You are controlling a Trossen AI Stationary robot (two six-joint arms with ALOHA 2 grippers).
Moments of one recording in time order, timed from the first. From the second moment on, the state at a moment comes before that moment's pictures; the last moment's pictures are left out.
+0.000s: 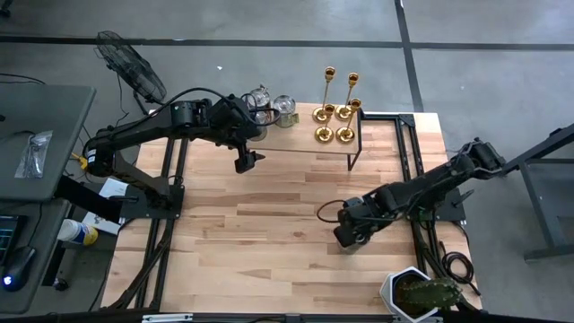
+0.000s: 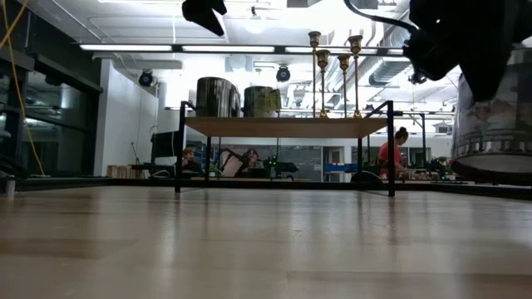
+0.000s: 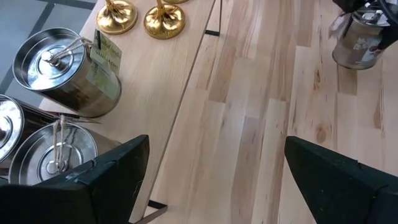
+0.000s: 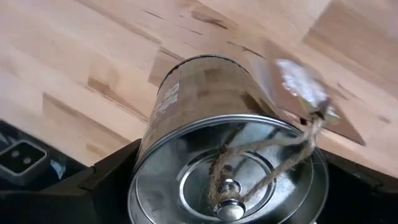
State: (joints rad) left arm 0.22 1.40 1.64 -1.05 -0.05 0.02; right arm 0.37 1.43 0.97 -0.82 -0.21 1.51
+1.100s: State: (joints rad) left arm 0.21 1.40 1.64 -0.89 0.10 -0.09; right arm 0.20 1.43 1.56 -1.27 -0.12 0.76
